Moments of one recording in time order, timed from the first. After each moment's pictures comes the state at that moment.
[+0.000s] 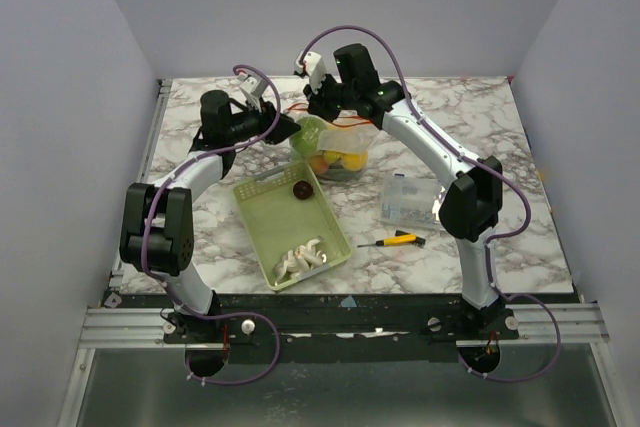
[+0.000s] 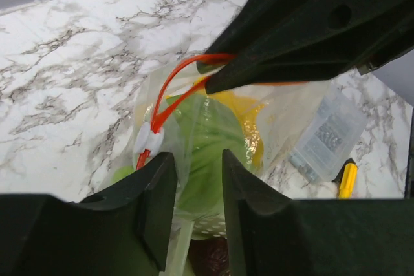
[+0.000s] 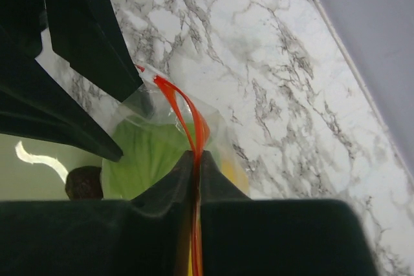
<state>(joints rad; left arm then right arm) -0.13 1.68 1.06 0.47 0.87 -0.25 0.61 2.11 2.09 -0.53 -0.34 -0.43</state>
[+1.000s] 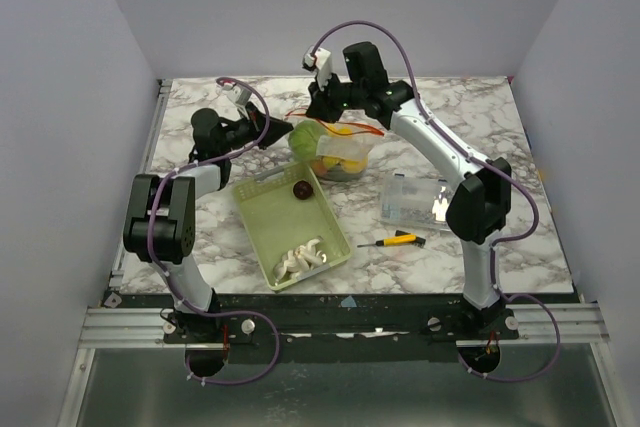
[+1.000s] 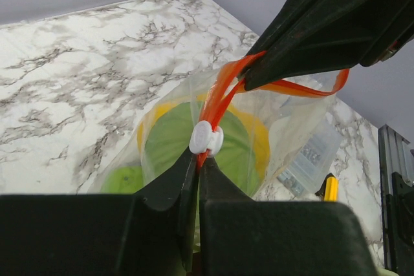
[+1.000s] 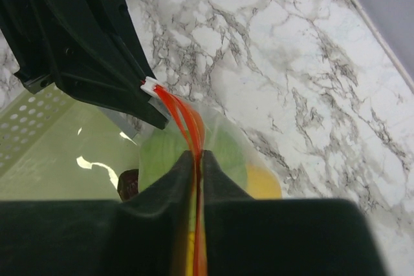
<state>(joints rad) -0.07 1.76 0.93 0.94 0.96 -0.51 0.58 2.05 2.03 -0.49 -0.49 -0.30</state>
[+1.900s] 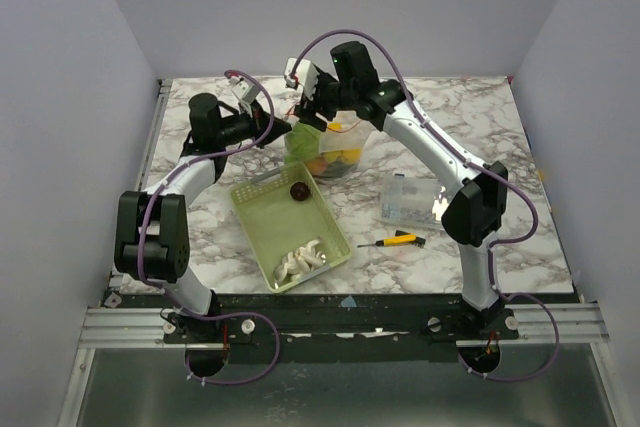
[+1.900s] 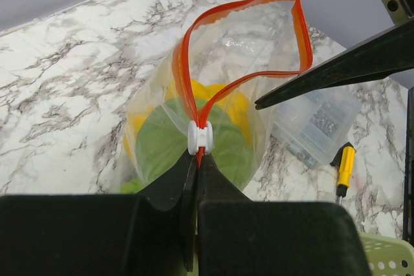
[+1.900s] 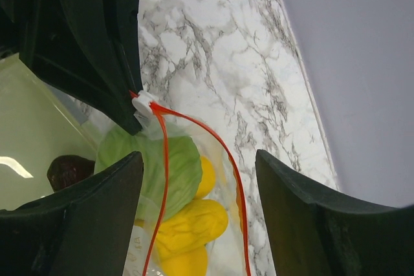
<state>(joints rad) -0.09 1.63 1.02 0.51 0.98 -0.20 0.66 2.06 2.12 -0.57 -0.39 -0.66</state>
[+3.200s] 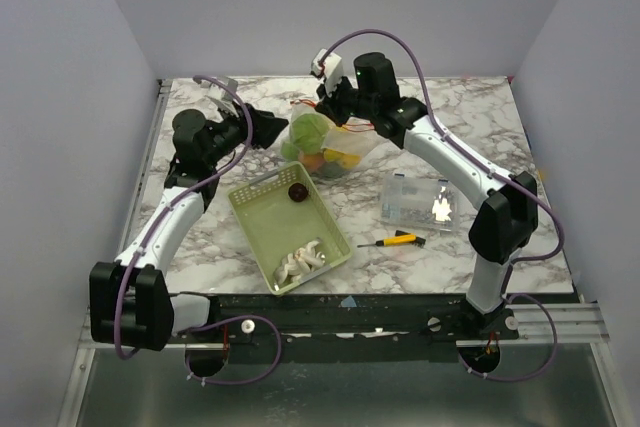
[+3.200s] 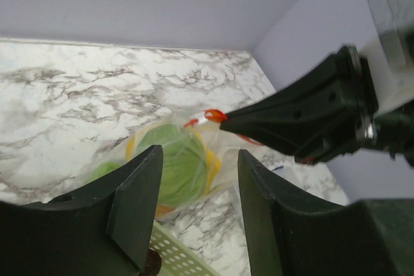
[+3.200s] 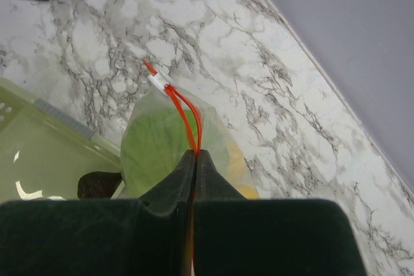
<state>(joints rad) -0.13 1.23 0.91 0.37 0.58 -0.48 0.63 1.85 1.76 -0.28 -0.27 -0.34</state>
